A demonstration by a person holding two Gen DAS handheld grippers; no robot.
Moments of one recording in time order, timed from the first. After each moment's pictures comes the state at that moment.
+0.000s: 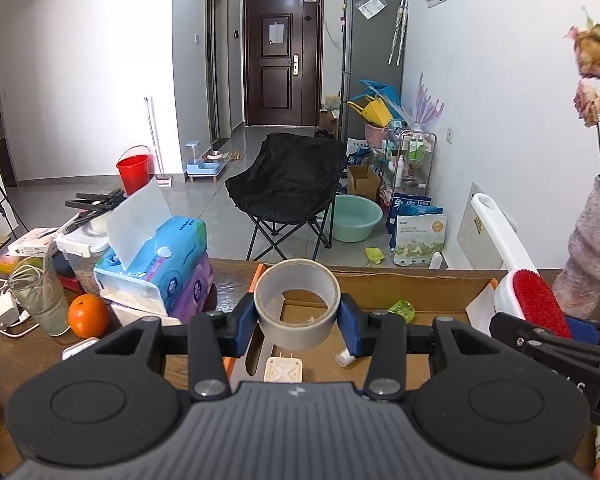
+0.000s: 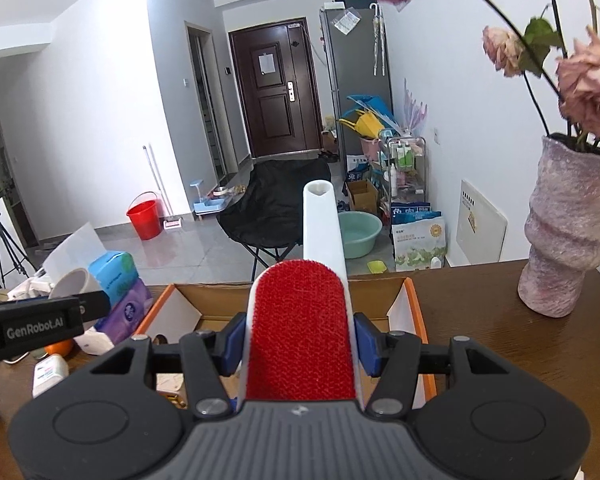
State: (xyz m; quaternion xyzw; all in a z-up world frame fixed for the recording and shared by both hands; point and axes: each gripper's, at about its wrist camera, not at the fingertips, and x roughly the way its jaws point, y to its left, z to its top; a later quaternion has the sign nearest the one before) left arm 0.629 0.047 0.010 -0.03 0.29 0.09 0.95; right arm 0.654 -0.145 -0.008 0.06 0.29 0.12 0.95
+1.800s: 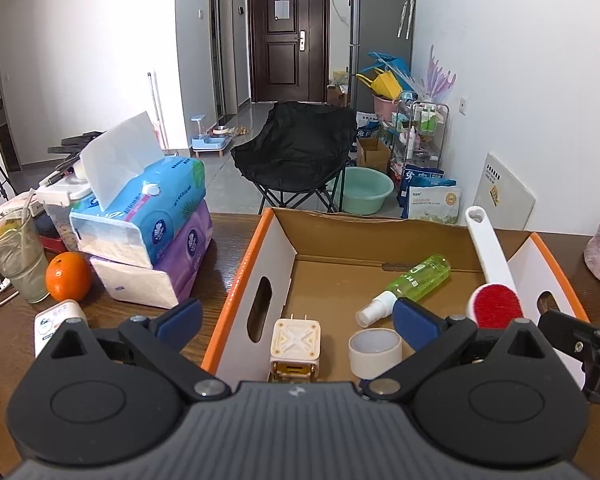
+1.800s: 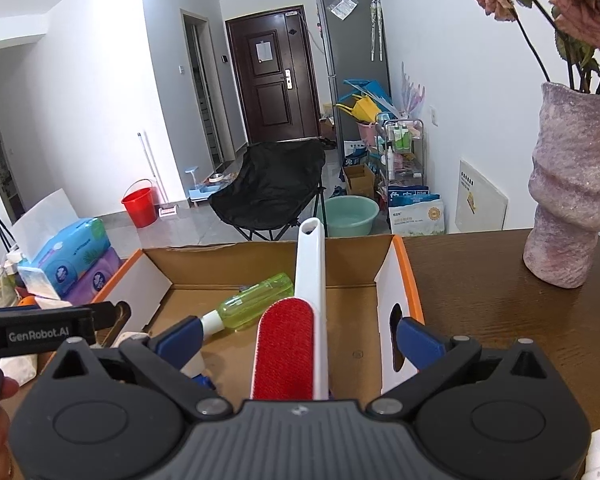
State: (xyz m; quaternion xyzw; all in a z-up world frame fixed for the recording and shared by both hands) left arm 0.646 0.059 -0.056 -0.03 0.32 0.10 0.94; right arm 0.669 -0.155 -0.064 0.06 0.30 0.12 0.95
